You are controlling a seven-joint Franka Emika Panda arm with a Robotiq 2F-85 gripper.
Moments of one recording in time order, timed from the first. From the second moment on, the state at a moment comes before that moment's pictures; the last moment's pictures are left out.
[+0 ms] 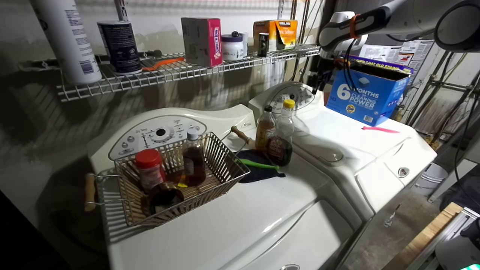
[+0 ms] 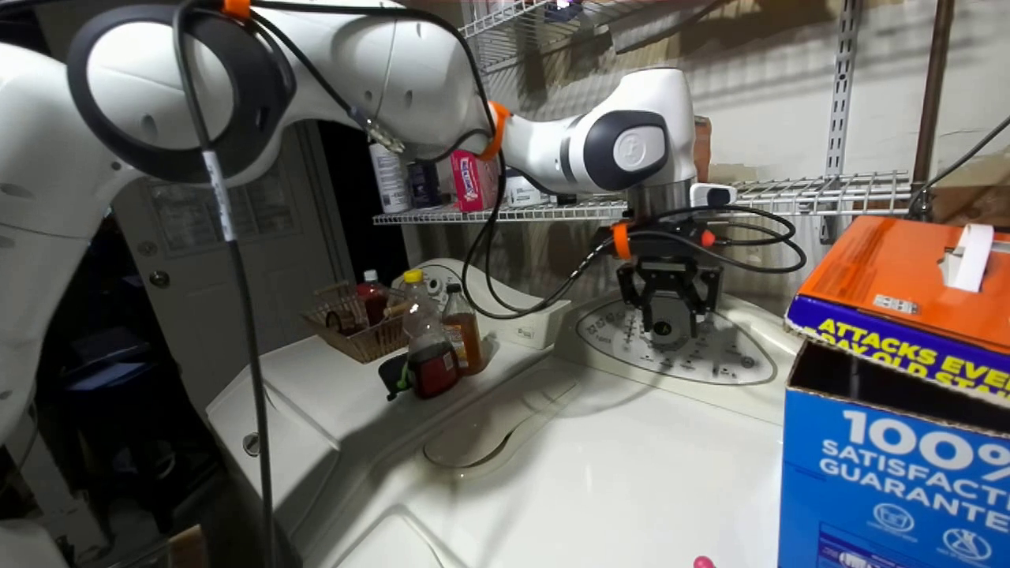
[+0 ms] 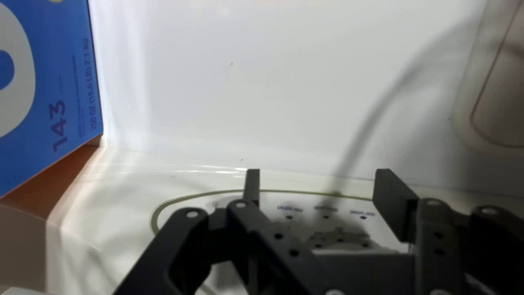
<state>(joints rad) -0.23 0.65 -0.03 -1.29 0.01 2.03 -0.44</state>
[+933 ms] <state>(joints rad) -0.21 0.25 -0.03 -1.63 0.04 1.76 -0.31</state>
